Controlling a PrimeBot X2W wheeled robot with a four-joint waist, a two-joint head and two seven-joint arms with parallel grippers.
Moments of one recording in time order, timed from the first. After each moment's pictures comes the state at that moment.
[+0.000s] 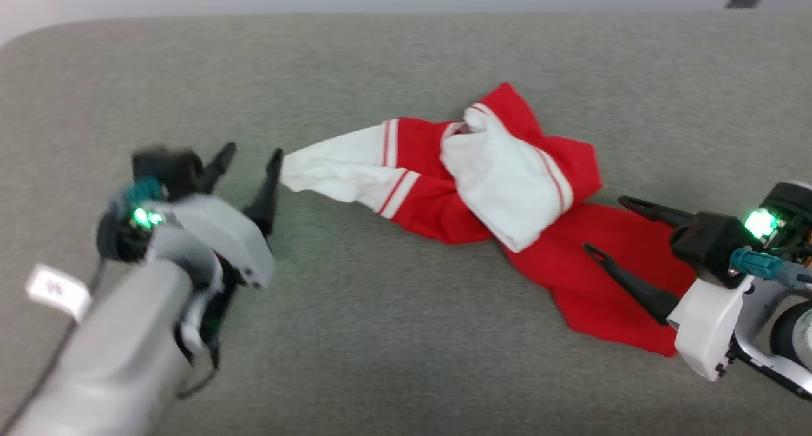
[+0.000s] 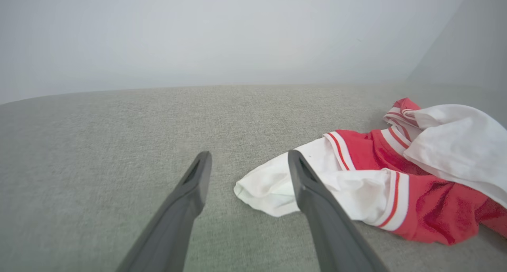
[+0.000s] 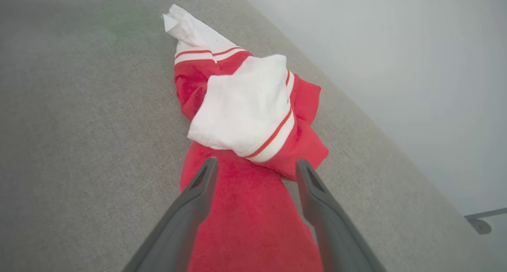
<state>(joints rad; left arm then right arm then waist) -0.72 0.54 -0.71 0.45 -0.89 0.12 -0.13 -0.58 -0.81 0.76 -0.13 0.52 0.13 0.20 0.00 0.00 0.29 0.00</state>
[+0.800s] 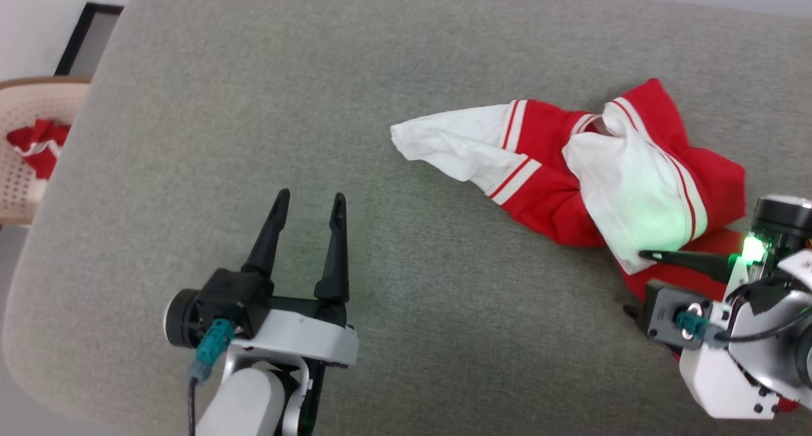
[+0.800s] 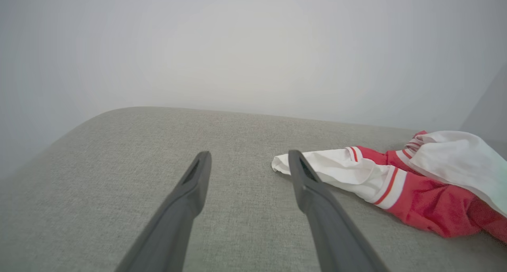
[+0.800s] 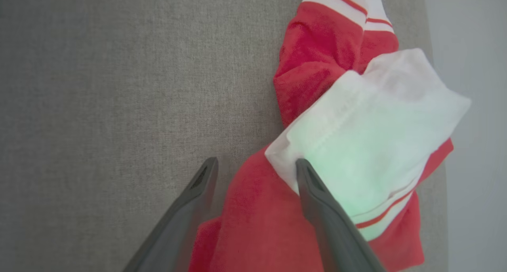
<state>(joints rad) -0.29 0.21 -0.38 0.08 -0.38 0.20 -0.26 -0.95 -1.04 1.28 -0.27 0.47 0.13 0.44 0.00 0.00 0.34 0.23</state>
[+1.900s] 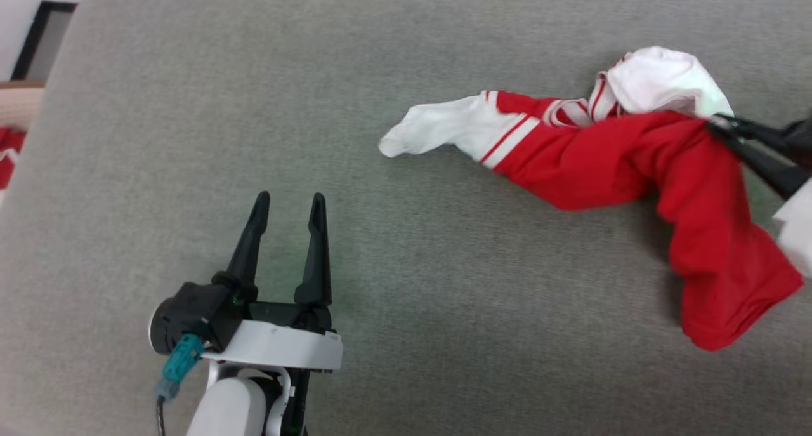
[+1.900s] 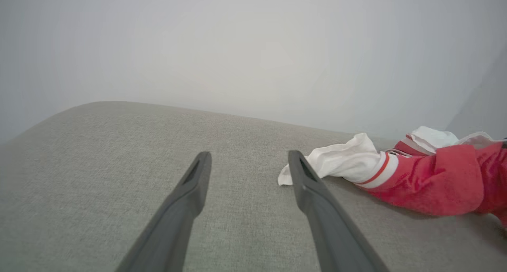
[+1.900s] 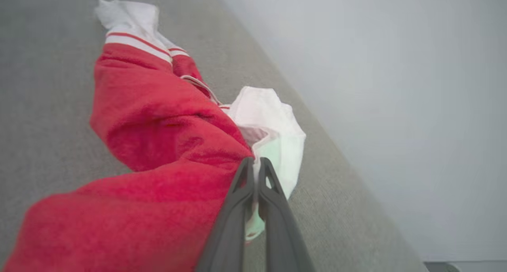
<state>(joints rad) -0.22 0.05 -0.15 0.04 -0.26 -0.01 -0.26 -0.99 -1.01 1.06 0.08 0.60 0.13 0.05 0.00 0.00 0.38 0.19</state>
